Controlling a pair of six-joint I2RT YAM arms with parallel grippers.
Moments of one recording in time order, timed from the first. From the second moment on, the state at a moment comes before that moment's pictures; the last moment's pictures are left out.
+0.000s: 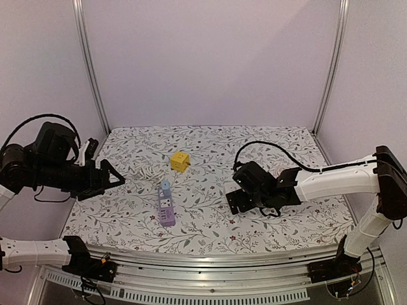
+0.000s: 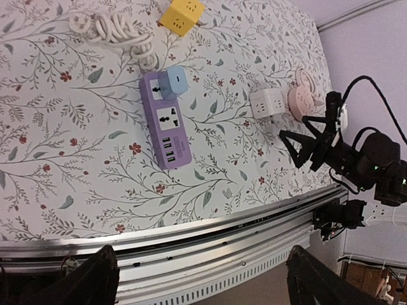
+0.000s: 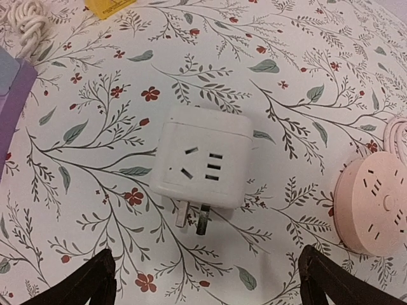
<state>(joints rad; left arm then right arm) -0.77 0.80 1.14 -1.16 0.02 -0.87 1.03 1.63 0.99 -0.34 0.42 0.53</state>
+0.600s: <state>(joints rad) -0.77 0.96 1.19 -1.14 -0.10 -0.87 1.02 1.59 0.96 -0.24 0.35 0.40</state>
